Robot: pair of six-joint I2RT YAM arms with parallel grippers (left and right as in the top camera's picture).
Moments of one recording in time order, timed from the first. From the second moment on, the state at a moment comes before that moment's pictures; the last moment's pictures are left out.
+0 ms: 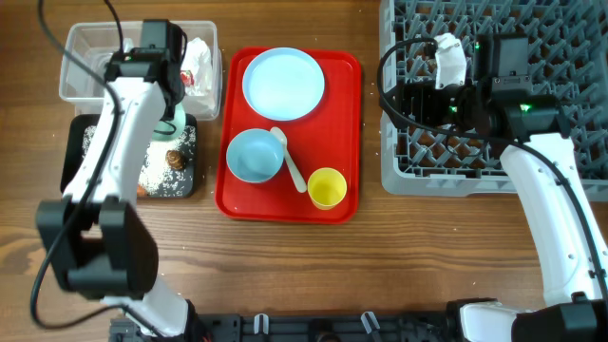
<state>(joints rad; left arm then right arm) -0.04 1.80 1.55 -1.04 -0.67 -0.17 0.08 1.47 1.35 -0.79 -0.44 0.00</state>
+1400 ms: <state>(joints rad) -0.45 1.75 1.56 -0.66 0.11 -0.15 0.29 1.64 1.35 -0.55 -0.28 0.40</state>
